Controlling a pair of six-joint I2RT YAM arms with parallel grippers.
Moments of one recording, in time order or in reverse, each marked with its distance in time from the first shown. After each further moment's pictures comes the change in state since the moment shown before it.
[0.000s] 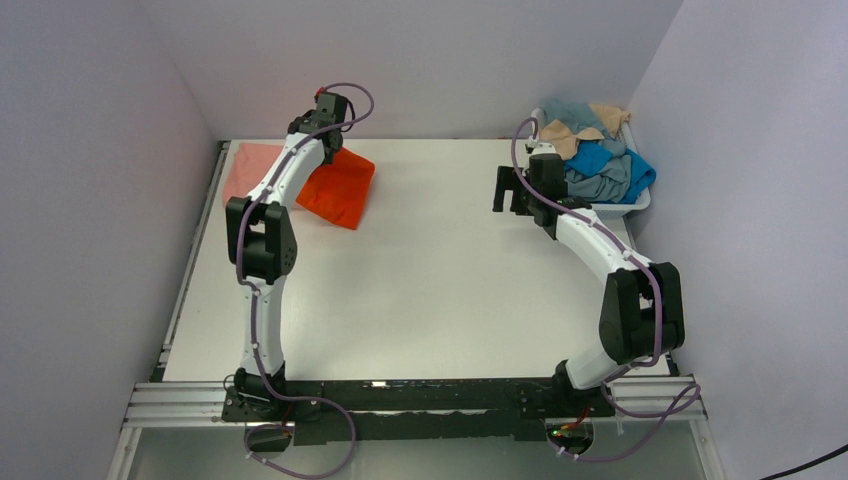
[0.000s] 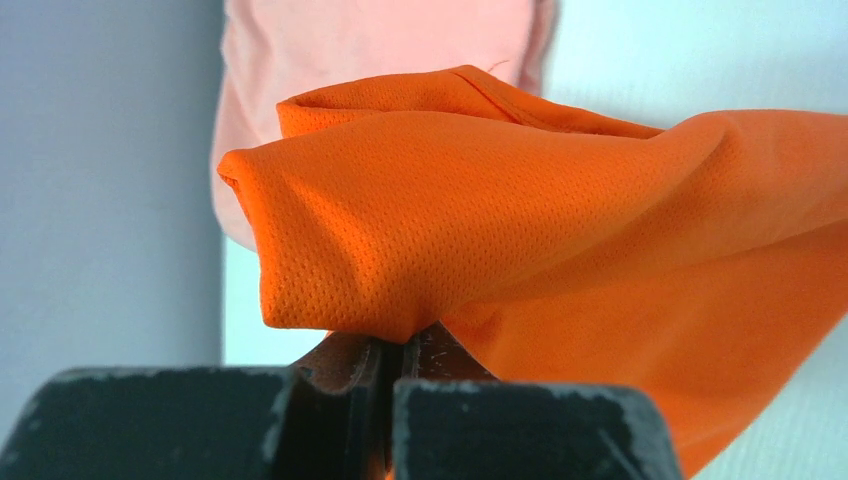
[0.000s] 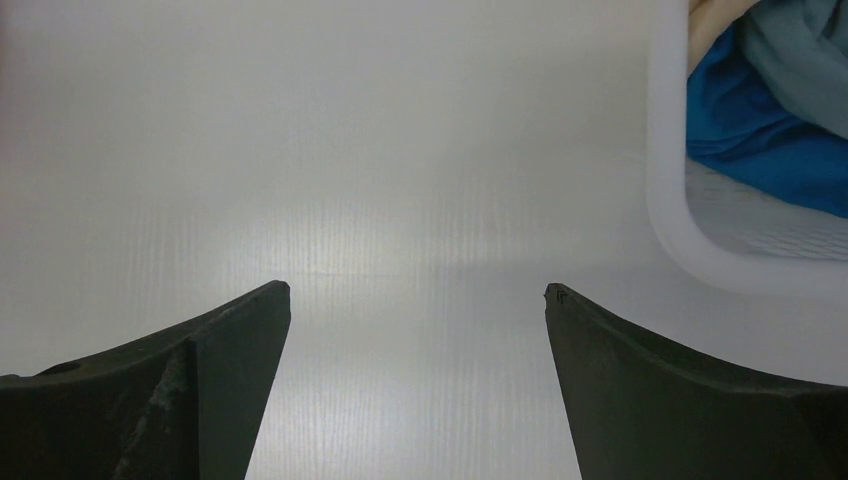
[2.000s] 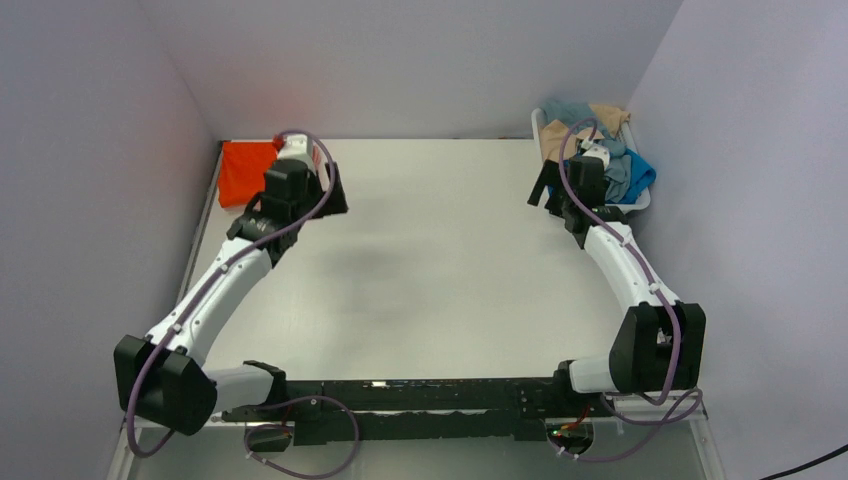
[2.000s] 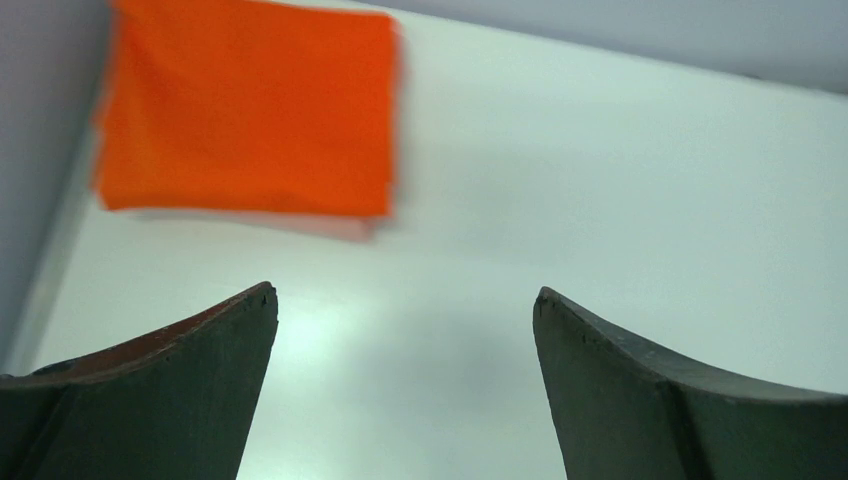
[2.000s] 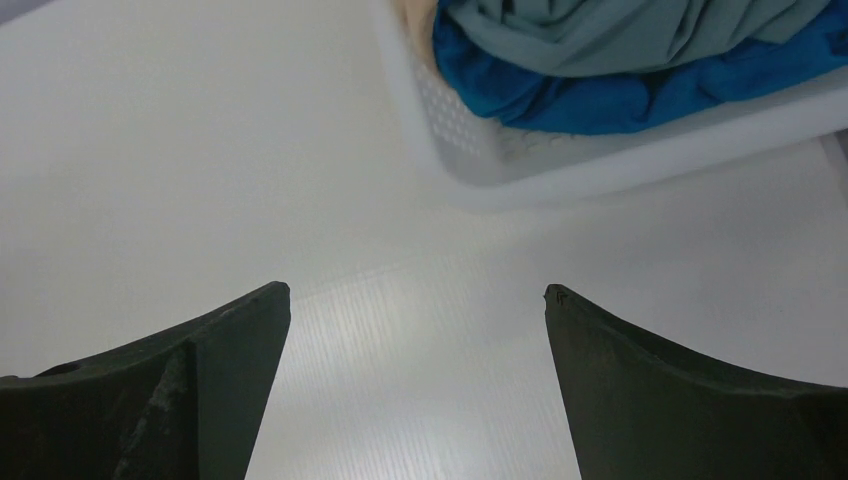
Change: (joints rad) left arm -0.048 -0.956 -0.958 0.450 0.352 -0.291; right arm -0.120 -0.189 -0.065 -0.093 0.121 0.129
